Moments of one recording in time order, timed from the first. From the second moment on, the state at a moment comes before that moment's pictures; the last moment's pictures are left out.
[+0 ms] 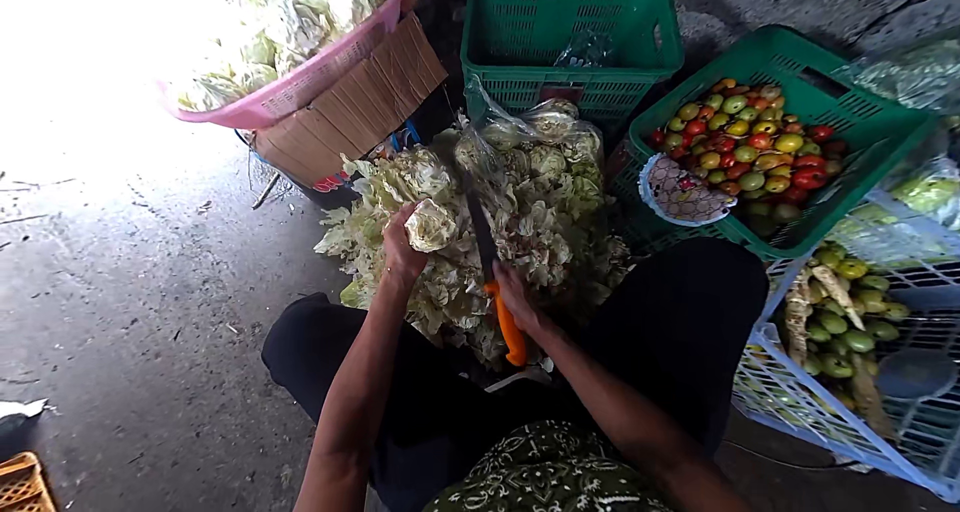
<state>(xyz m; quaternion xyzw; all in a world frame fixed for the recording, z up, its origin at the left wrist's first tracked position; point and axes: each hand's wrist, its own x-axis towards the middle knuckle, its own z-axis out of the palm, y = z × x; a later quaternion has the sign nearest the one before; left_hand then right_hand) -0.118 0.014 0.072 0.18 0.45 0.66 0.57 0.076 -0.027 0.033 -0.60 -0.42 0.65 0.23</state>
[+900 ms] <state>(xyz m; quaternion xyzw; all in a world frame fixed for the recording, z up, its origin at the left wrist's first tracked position) -0.108 0.014 0.070 0.19 0.54 0.63 0.53 0.037 0.027 0.063 -0.58 -0.71 0.38 0.14</state>
